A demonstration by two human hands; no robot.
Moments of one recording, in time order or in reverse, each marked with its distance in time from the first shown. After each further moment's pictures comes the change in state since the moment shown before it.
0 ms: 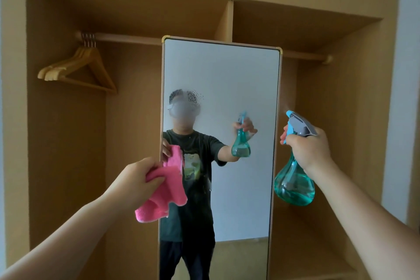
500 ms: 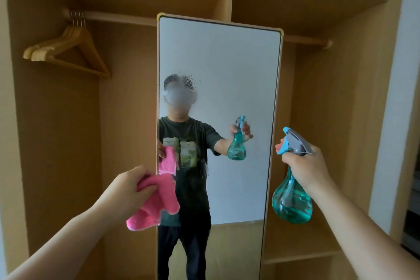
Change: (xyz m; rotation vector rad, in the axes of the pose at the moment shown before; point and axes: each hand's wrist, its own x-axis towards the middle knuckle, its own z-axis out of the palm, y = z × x) left_hand -0.033 -0.027 0.026 -0.061 -0.081 -0.055; right_hand -0.049 0.039 -0.005 -0.031 -0.097 0.123
